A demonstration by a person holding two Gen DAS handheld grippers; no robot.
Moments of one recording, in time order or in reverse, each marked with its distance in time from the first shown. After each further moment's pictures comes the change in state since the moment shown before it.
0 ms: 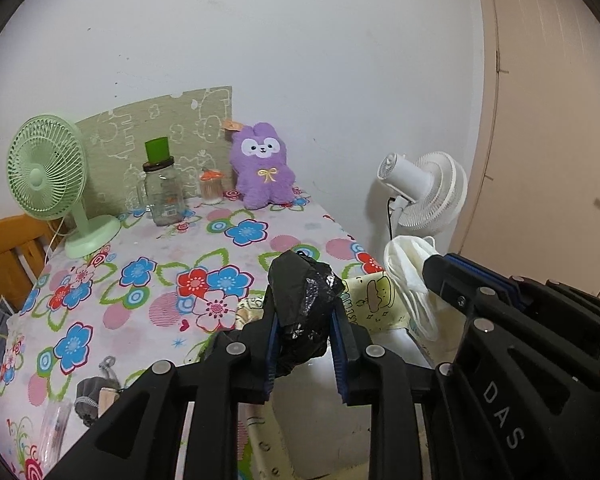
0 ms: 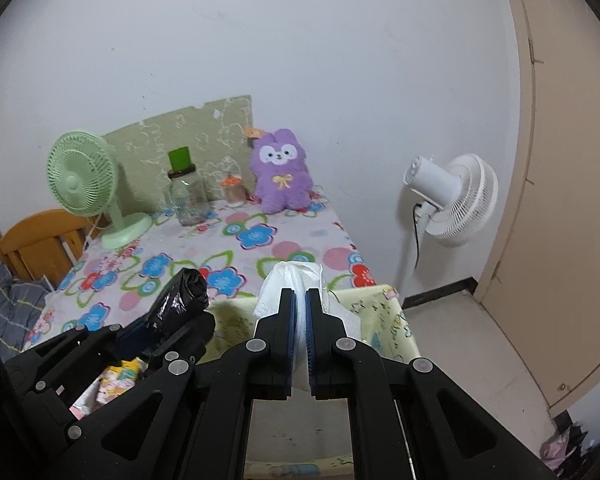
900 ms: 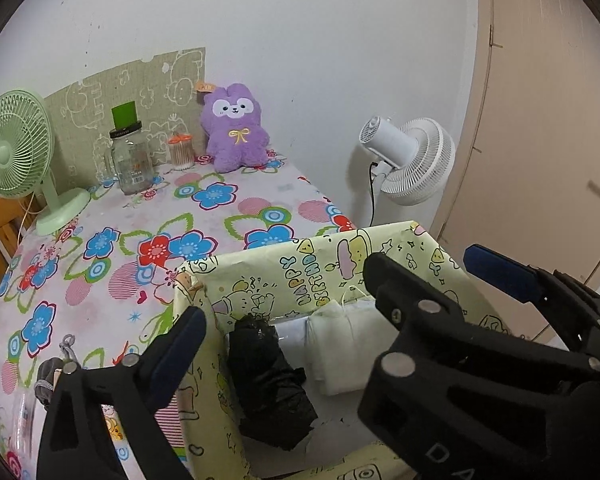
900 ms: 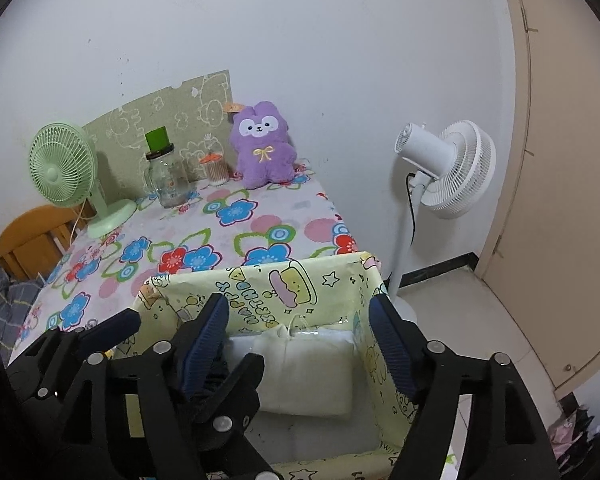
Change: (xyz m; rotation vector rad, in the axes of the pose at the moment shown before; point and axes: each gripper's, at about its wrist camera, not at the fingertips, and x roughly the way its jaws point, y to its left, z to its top) left arm 0.030 -0.020 -0.013 0.000 0.117 -0.063; right arm 0.032 -0.031 -0.017 0.042 0.072 0.004
